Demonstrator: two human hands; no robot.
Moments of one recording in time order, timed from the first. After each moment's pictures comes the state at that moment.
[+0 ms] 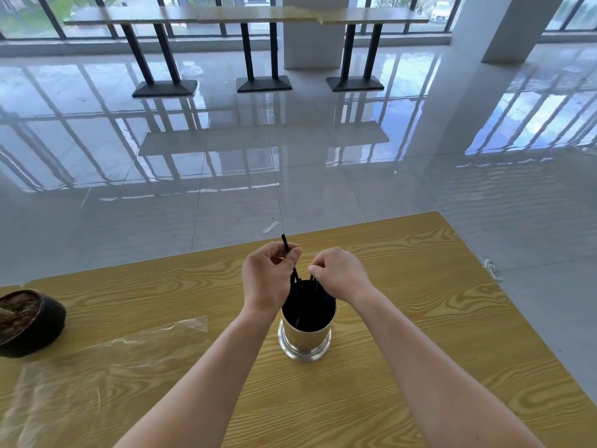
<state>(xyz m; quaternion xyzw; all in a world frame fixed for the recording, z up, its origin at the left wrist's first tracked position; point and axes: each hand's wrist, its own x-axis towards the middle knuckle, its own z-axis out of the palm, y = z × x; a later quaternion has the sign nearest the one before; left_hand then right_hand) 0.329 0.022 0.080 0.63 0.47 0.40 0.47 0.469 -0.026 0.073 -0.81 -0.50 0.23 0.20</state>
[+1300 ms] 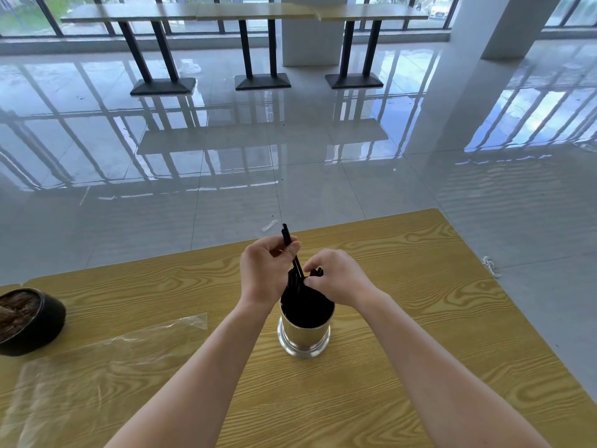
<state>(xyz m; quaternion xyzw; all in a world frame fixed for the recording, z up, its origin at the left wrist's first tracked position) 0.328 0.029 0.083 0.63 0.47 0.39 0.48 0.467 -0.039 0.076 -0.77 -0.55 0.25 0.21</state>
